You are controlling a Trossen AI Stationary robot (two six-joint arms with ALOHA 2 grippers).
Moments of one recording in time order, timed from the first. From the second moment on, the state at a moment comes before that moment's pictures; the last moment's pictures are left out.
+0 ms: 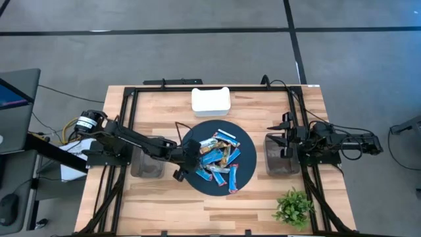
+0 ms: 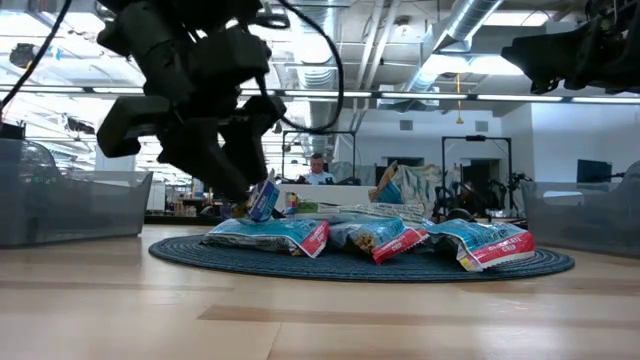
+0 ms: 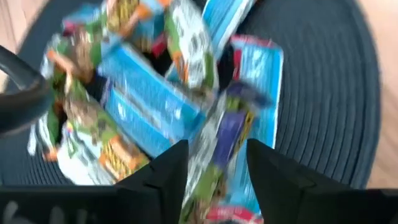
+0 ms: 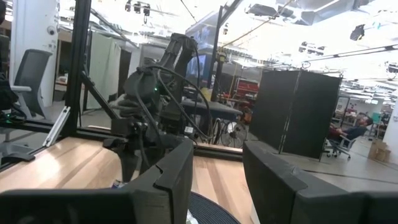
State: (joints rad) left arm -0.20 1.62 0.84 -0.14 -0.10 0.40; right arm -0.01 0.01 0.02 0.19 0.03 -0.24
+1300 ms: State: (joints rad) left arm -0.20 1.62 0.84 -0.07 -0.35 0.51; right arm -0.01 0.01 0.02 0.19 0.03 -0.24
